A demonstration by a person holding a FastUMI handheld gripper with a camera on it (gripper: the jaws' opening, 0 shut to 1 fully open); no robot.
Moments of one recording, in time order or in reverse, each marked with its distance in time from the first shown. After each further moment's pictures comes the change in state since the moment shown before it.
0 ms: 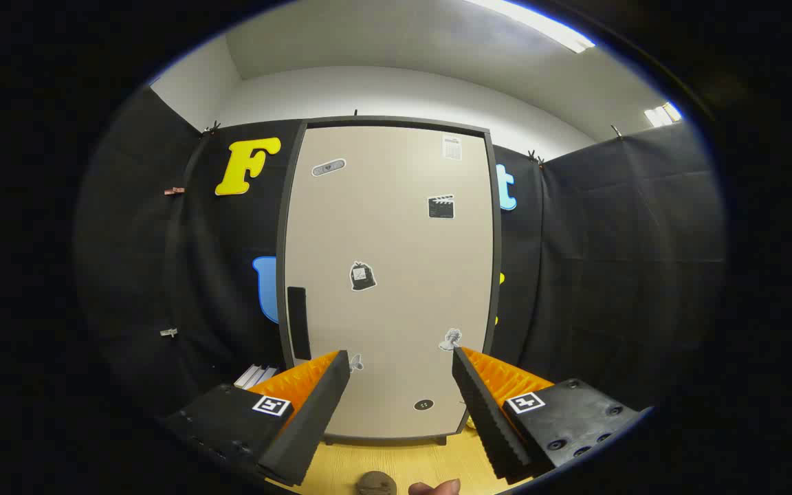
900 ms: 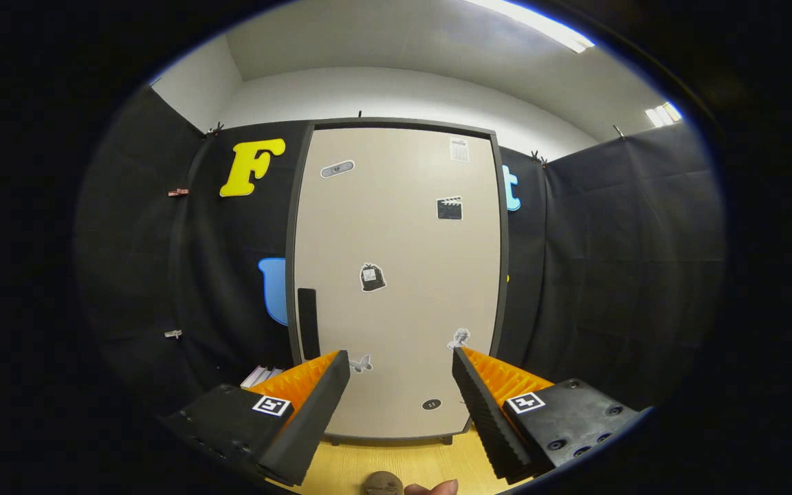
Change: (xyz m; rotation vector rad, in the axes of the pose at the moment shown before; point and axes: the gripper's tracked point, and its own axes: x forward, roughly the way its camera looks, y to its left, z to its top) arm -0.001 0.013 0.001 0.004 -0.004 0.011
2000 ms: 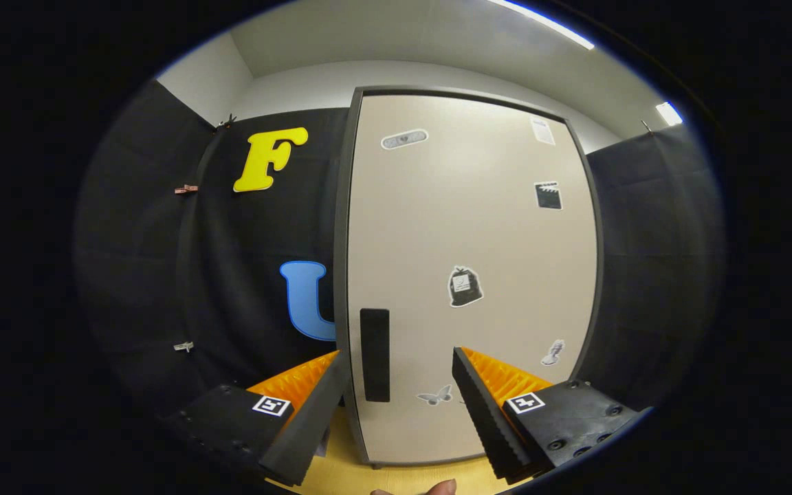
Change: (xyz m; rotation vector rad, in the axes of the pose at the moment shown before) arm 0.117 0.121 -0.022 0.031 0.017 0.076
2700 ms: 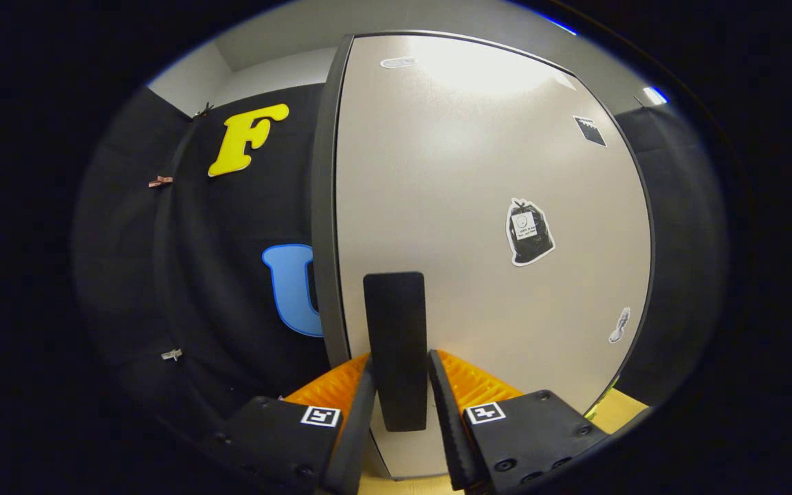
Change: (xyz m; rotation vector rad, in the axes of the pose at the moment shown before) arm 0.080 0.019 -0.047 0.062 0.042 -0.038
